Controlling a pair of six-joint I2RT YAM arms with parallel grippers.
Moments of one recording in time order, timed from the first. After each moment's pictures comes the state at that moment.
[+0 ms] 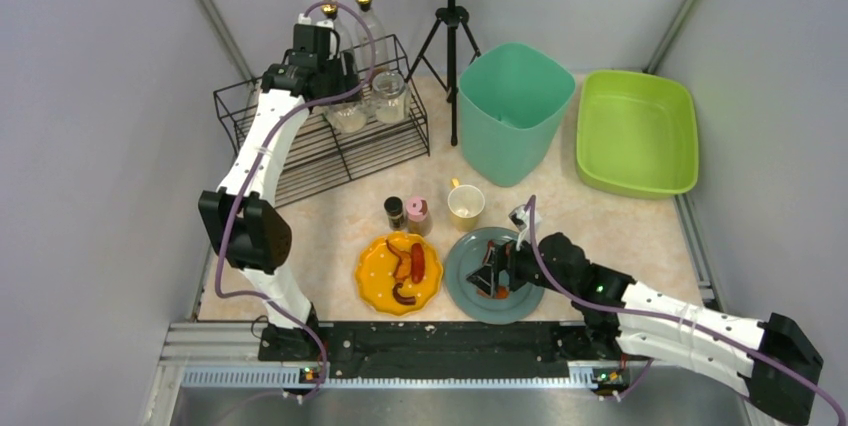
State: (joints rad) left arm -0.18 1.78 1.86 -0.80 -0.11 -0.24; right arm 0.95 0.70 0.23 0.03 -0.05 0.62
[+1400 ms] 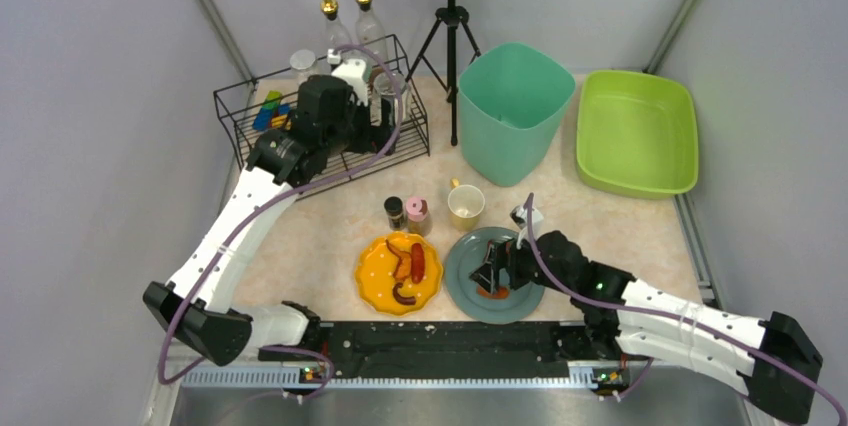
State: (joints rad) left arm -0.44 1.32 1.53 -0.73 -0.07 -0.23; right arm 0.95 0.71 0.25 -0.03 -0.01 0.62
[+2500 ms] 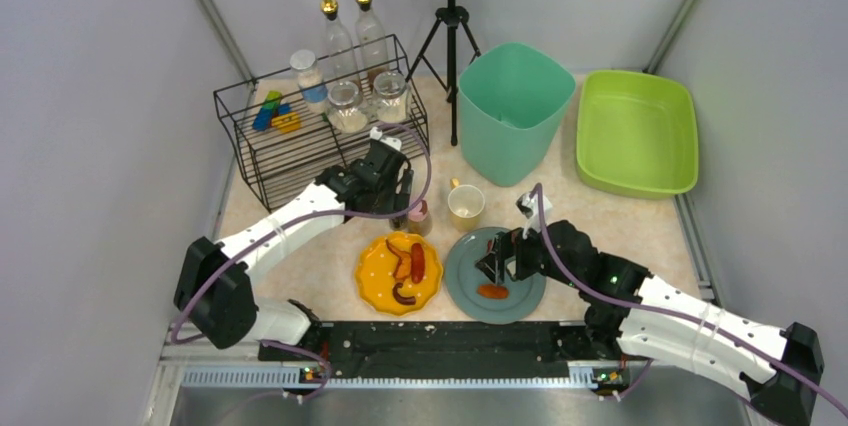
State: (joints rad) left arm -0.65 1.36 1.04 -0.68 -0.28 -0.40; right arm 0.95 0.66 0.43 -0.28 0.08 0.55
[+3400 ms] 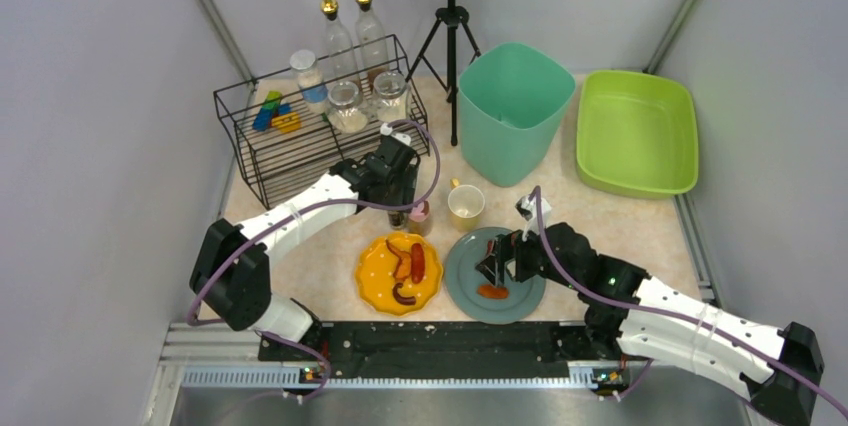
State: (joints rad) left arm -0.65 1.48 1.09 -0.64 -0.28 -0.40; right arm 0.95 0.66 0.40 -0.26 0.07 0.55
